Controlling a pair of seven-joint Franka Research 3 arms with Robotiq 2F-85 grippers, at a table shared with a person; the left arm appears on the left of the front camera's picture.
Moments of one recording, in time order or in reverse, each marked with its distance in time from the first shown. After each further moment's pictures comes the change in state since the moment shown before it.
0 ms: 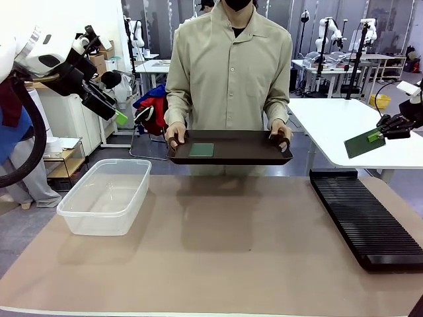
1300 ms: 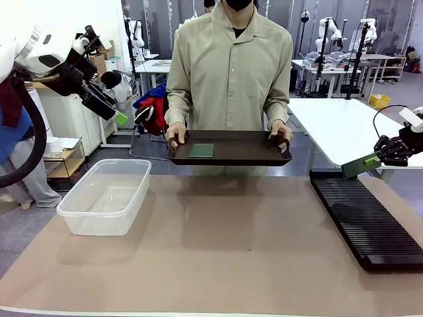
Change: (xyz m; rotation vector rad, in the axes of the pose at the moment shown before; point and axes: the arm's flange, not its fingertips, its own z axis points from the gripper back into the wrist) left arm 0.000 0.000 0.000 0.000 0.000 0.000; right arm -0.031 0.062 -0.040 -0.032 -0.011 0.180
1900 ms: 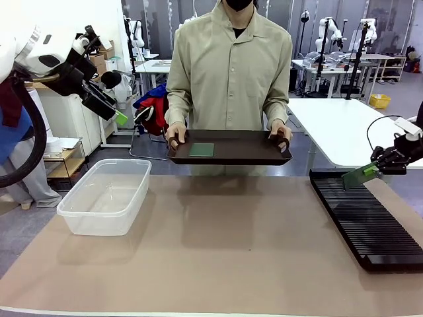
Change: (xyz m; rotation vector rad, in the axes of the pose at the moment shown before) left arm 0.000 0.000 0.000 0.000 0.000 0.000; right arm -0.033 -0.001 -0.023 0.151 -0.075 -0.054
